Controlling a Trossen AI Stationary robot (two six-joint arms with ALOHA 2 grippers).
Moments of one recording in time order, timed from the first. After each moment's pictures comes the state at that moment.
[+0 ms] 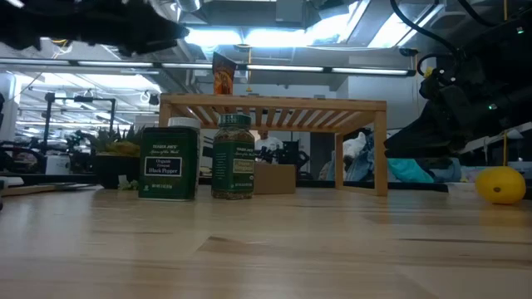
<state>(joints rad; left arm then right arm) 0.07 0.70 0.26 0.63 -0.55 0.27 0.08 1.21 0.01 0.85 0.38 0.31</state>
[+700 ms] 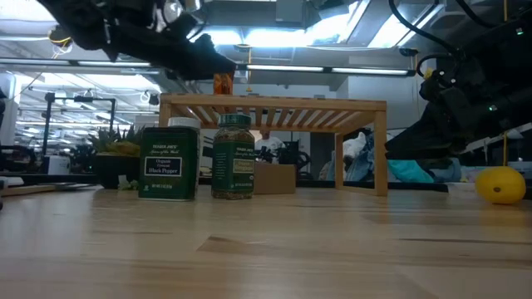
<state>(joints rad) 0.43 1.17 0.55 0.59 -0.28 0.12 0.08 1.21 0.01 0.83 0.38 0.31</state>
